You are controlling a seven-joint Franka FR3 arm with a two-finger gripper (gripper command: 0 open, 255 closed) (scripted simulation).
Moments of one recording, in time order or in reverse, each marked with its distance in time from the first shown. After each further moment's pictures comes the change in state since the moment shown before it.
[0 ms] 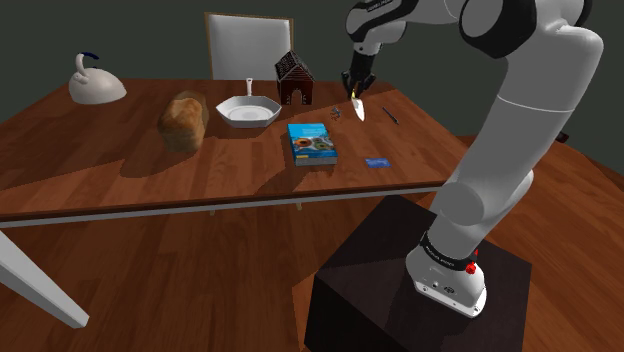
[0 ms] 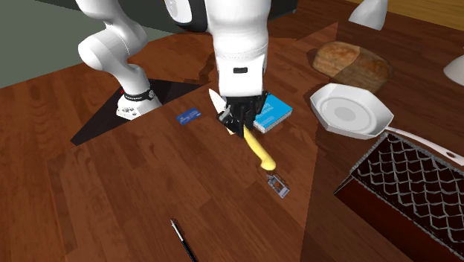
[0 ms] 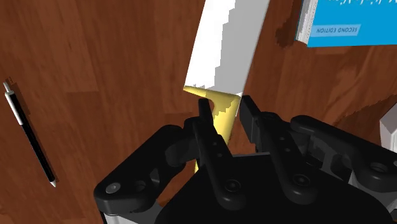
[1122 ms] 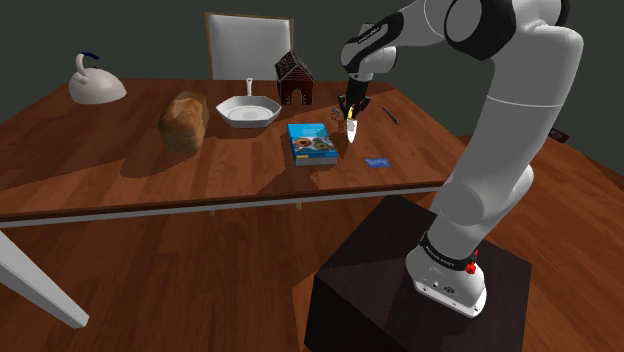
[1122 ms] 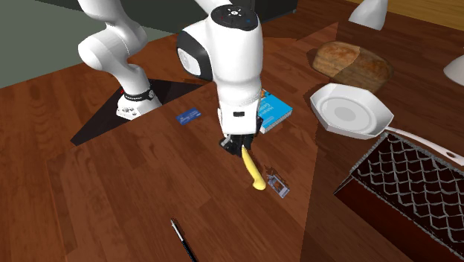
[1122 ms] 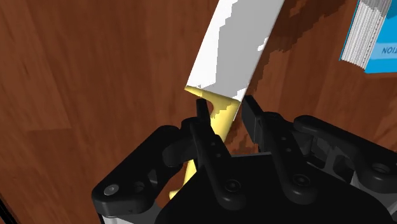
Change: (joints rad) arm -0.004 0.084 0.005 -0.131 0.032 0.213 -0.027
